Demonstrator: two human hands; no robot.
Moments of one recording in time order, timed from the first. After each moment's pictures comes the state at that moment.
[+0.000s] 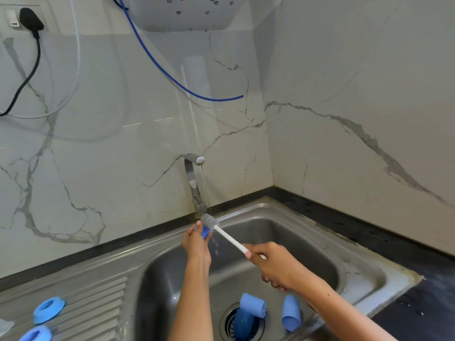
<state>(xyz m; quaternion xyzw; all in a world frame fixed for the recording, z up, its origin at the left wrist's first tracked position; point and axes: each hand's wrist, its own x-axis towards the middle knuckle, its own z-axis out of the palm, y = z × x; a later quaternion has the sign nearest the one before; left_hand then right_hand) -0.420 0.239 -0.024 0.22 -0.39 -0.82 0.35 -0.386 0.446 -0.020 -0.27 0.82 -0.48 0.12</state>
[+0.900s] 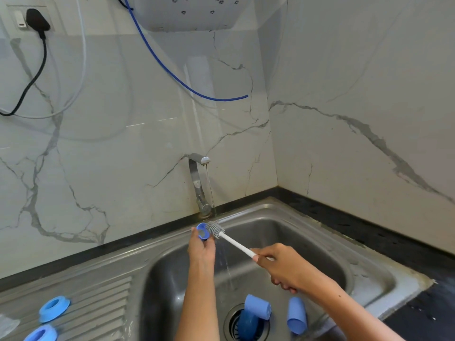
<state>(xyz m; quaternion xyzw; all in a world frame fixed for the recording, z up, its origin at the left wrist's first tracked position) -0.415 0.233 -0.030 0.22 -0.26 -0.89 0.30 -0.389 0.451 -0.019 -0.27 0.84 -0.46 0.12</state>
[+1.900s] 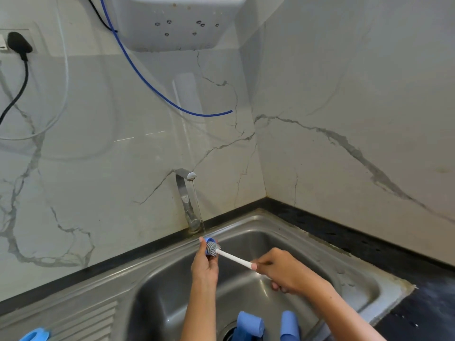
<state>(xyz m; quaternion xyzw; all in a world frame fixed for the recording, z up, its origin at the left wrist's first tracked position) -0.434 0.254 -0.040 0.20 -0.21 -0.92 0.27 -0.412 0.464 -0.013 -0.27 0.85 -0.43 0.12</state>
